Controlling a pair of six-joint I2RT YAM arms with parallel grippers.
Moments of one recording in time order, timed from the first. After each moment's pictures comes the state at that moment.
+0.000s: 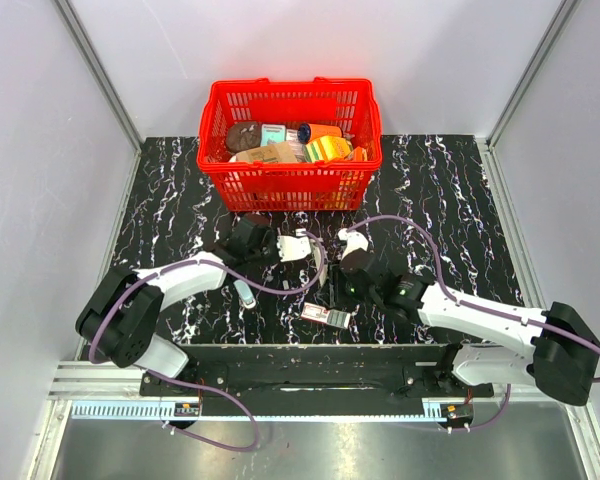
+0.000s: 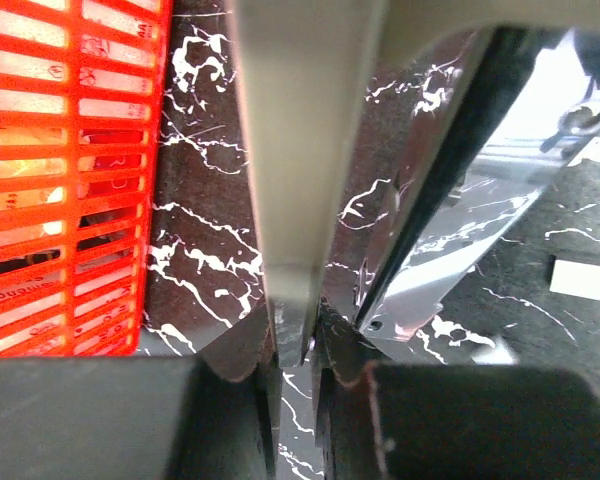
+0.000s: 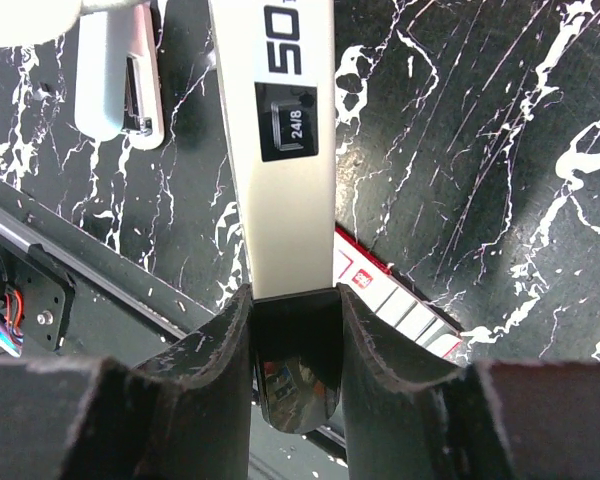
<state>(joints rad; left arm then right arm) -0.59 1.48 0.74 0.00 0.08 0.85 0.99 1.19 0.72 -0.22 0.14 0.71</state>
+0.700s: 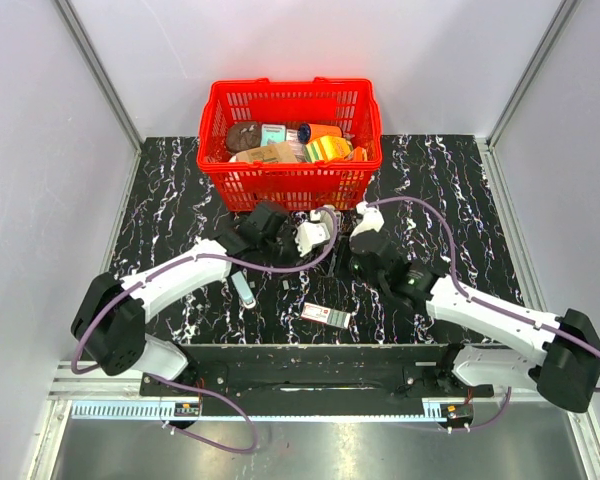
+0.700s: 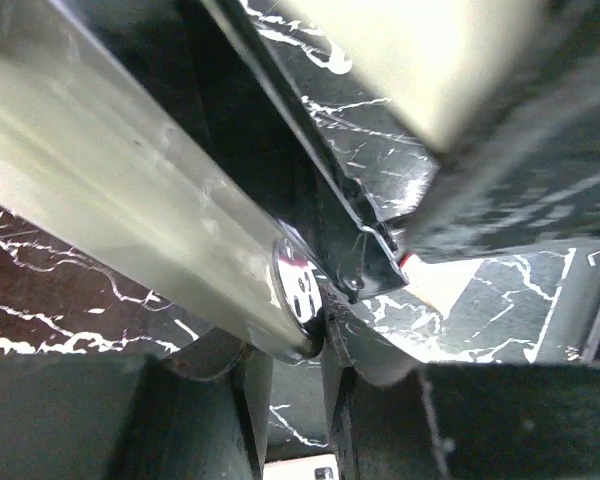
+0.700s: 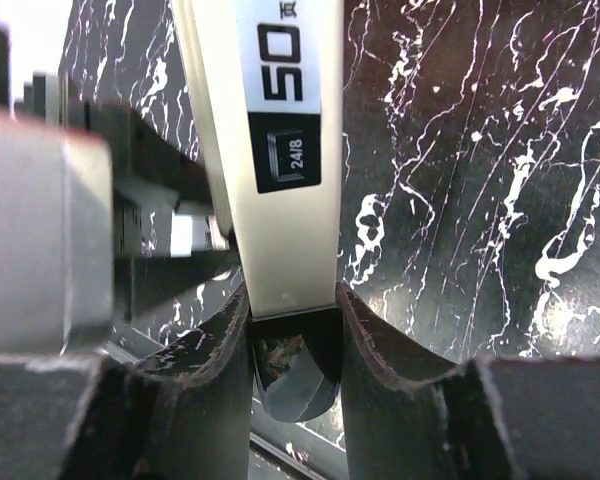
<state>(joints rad) -0.70 1.44 0.99 -0.38 0.34 0.46 0.93 1.15 0.80 -0.16 0.26 0.77</state>
